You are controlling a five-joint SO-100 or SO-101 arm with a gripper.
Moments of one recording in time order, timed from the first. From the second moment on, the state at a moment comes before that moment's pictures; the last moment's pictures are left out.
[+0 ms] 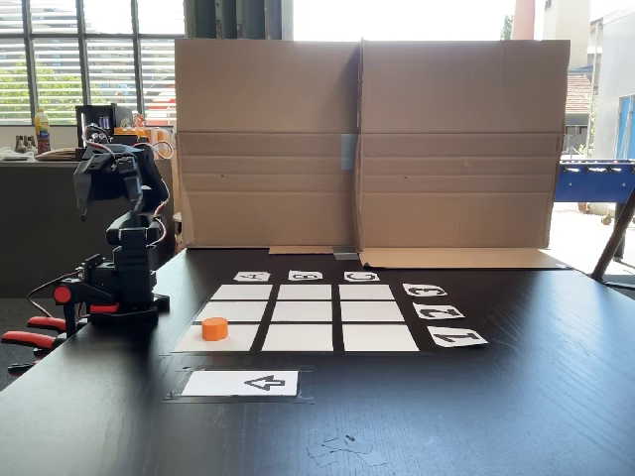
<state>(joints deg) 84.8 173.4 137.7 70.6 -1.1</state>
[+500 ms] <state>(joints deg) 92.7 189.1 153.9 75.9 -1.1</state>
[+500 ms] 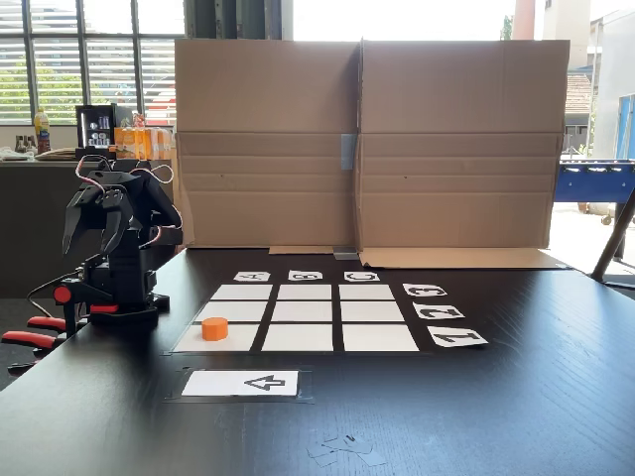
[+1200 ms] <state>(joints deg) 94.6 190.3 163.8 75.1 -1.1</state>
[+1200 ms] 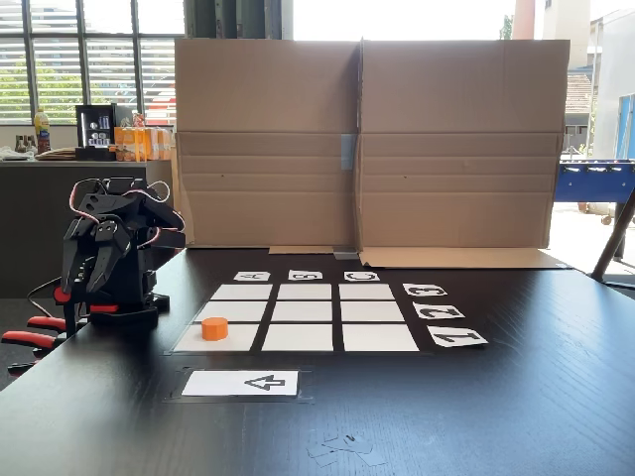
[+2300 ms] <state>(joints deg) 94.8 190.2 165.6 73.5 -0.5</state>
